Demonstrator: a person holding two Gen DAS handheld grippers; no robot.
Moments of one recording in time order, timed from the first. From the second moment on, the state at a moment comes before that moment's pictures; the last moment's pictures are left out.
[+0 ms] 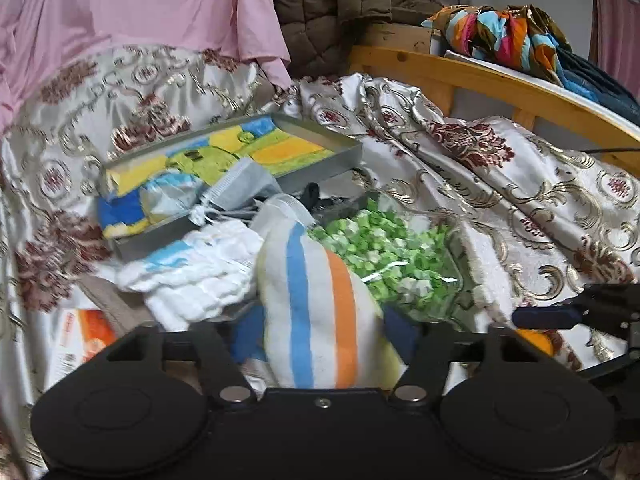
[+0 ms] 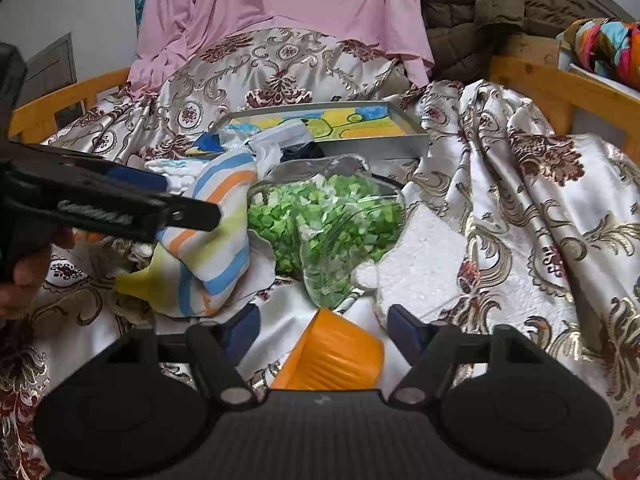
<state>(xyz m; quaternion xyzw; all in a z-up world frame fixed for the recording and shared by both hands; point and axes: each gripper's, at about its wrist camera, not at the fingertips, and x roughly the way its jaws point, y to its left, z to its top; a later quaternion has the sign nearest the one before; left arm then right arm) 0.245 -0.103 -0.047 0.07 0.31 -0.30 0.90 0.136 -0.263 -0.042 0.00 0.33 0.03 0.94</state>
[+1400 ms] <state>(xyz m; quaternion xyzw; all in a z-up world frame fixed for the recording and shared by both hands) 0.175 -0.096 0.066 -0.04 0.33 -0.27 0.91 0.096 -0.291 0.034 0.09 0.24 0.05 0.97</state>
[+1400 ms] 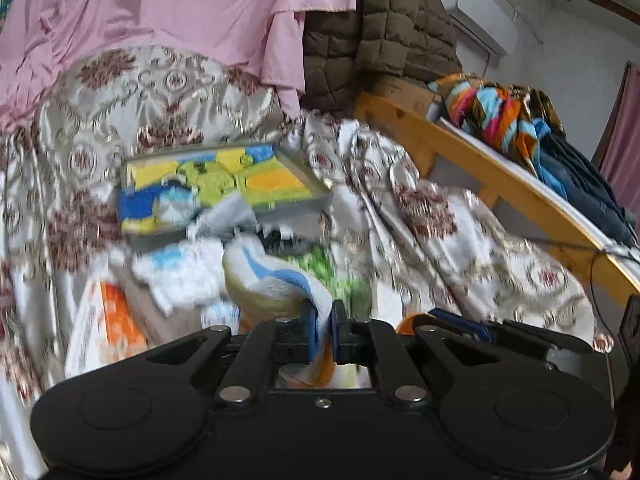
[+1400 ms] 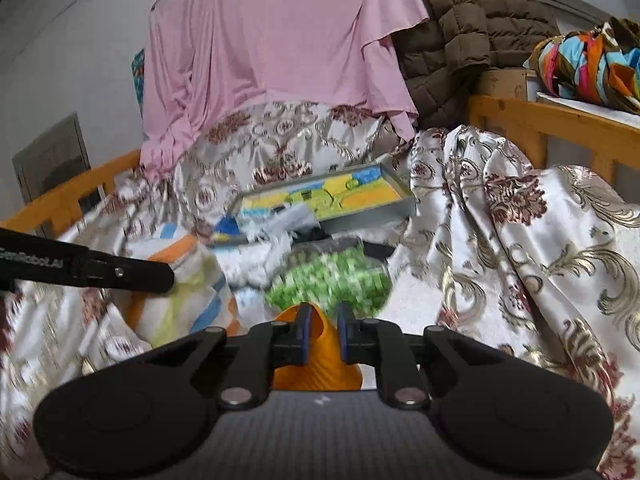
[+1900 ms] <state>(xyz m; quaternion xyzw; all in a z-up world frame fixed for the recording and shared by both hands) 0.382 -0.134 0.069 -0.08 0.29 -0.26 0.92 0.292 -0.328 0.046 0.03 0.23 0.08 0.97</state>
